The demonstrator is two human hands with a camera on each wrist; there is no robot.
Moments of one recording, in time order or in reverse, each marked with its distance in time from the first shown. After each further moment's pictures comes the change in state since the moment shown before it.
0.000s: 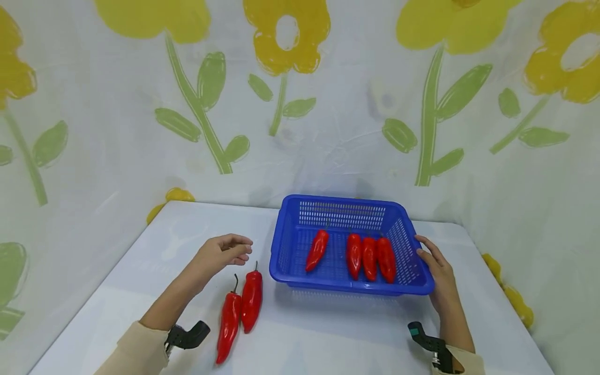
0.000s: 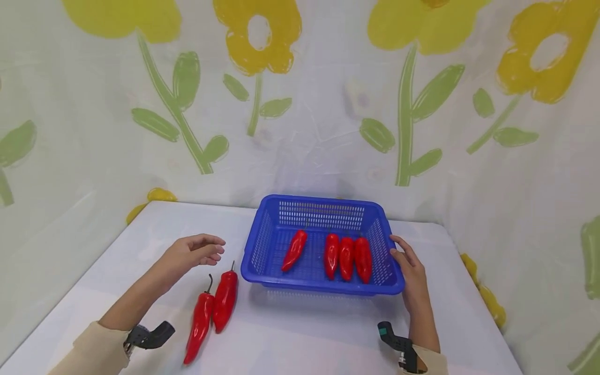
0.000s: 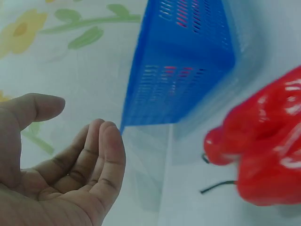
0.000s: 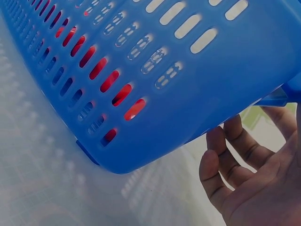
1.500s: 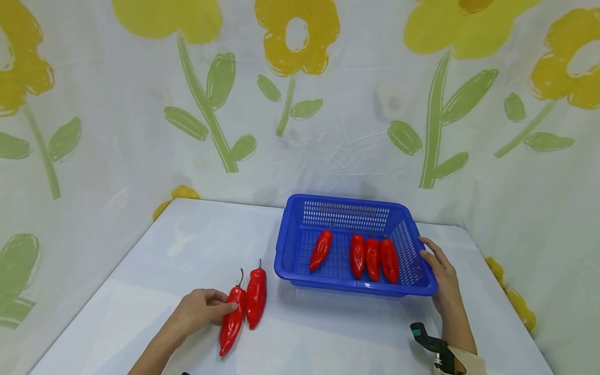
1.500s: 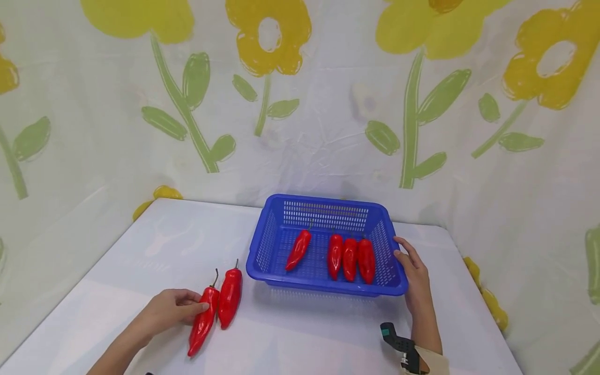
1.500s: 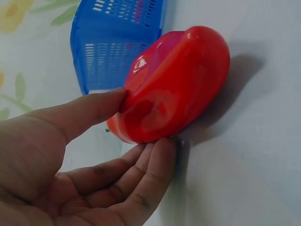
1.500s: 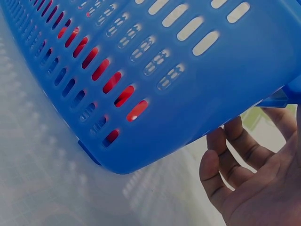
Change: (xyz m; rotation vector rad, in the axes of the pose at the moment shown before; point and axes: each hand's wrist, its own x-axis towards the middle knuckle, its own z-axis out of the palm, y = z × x) left_hand -0.064 -0.074 0.011 0.204 0.033 -0.322; right_hand -0.001 0.001 0.000 -0.001 -0.005 -0.013
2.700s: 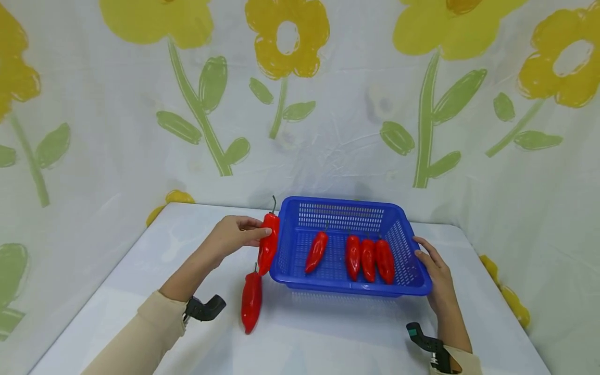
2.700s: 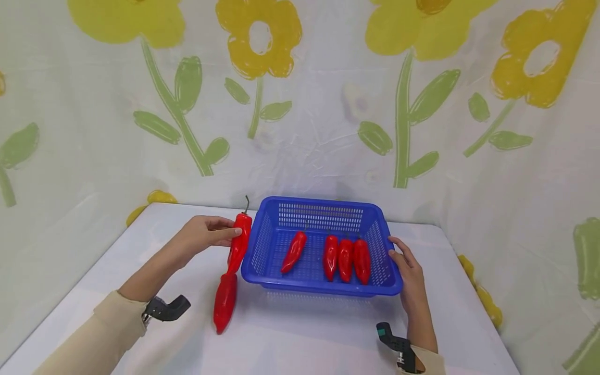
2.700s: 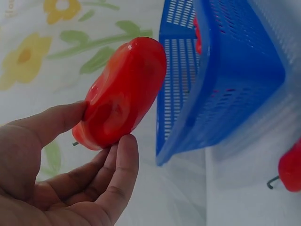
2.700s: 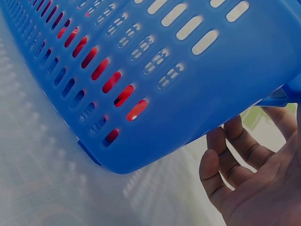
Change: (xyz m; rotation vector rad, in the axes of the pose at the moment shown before) left_hand 0.045 0.145 -0.032 -0.072 -0.034 0.298; right_hand 0.001 0.001 0.000 0.009 0.006 -0.005
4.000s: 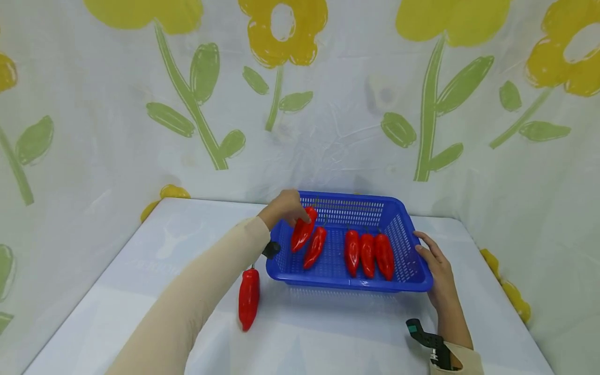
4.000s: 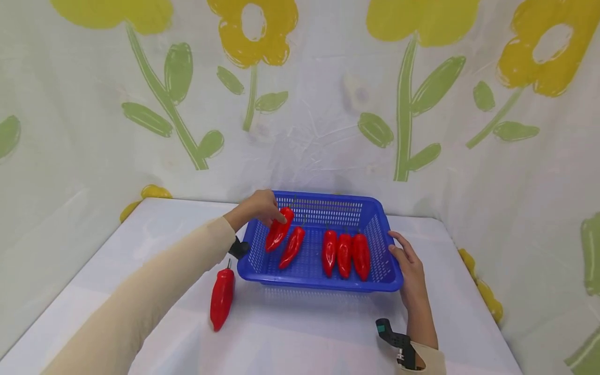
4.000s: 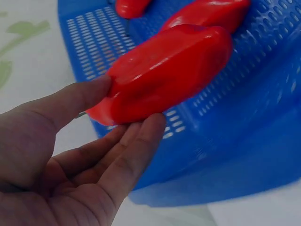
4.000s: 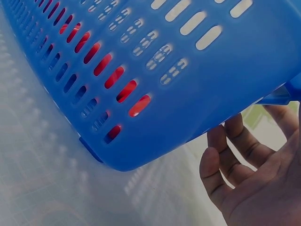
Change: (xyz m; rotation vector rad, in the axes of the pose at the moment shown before) left_hand 0.123 0.066 0.076 0.336 -0.183 -0.118; right_hand 0.003 0.001 -0.002 0.010 -0.012 -0.042
